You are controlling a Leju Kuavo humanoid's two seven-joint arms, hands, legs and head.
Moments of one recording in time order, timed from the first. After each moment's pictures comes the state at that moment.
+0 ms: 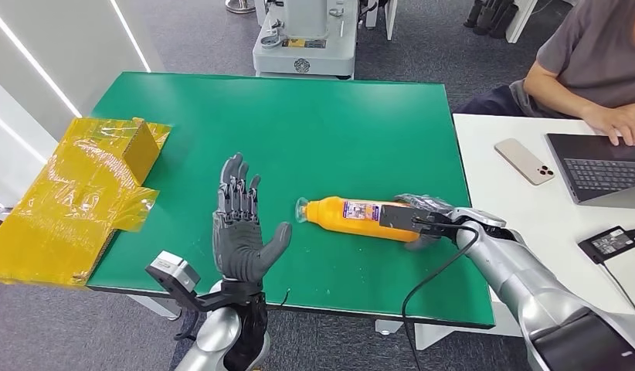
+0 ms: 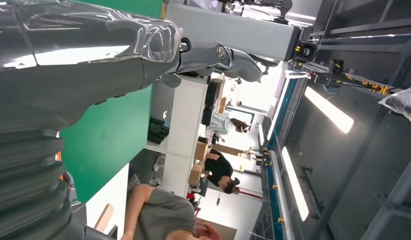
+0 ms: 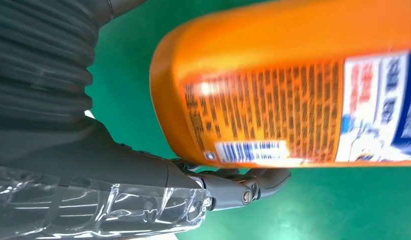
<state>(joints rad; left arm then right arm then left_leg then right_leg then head) -0.15 -0.19 -0.41 -1.39 0.04 0.27 -0.61 -0.92 -0.16 0.97 -0.29 0.37 0.35 -0.22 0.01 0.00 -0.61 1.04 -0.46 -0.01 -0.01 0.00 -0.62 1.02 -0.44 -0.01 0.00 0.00</state>
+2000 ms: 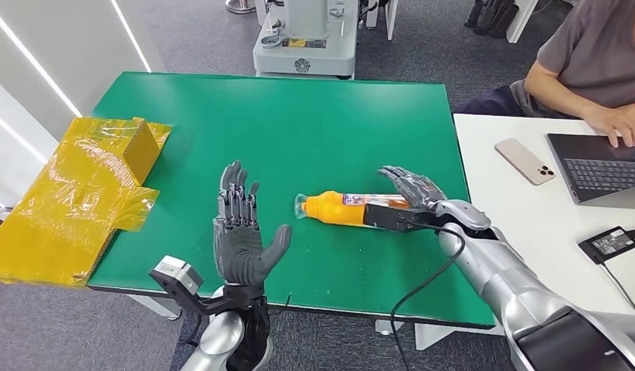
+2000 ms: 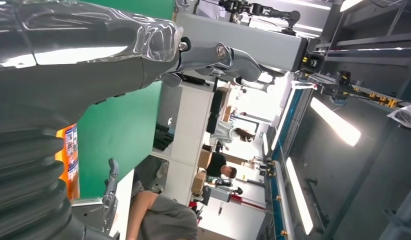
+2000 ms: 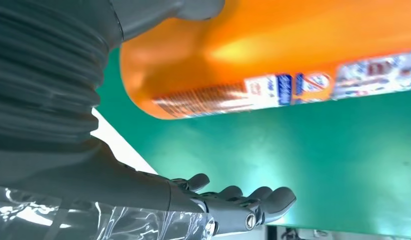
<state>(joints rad) -0.13 -0.20 -0.41 -1.36 0.06 0.31 -0.64 -0.91 -0.08 0.93 -0.29 0.51 0.03 -0.34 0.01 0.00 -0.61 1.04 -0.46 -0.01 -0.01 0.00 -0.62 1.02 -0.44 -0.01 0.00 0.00</state>
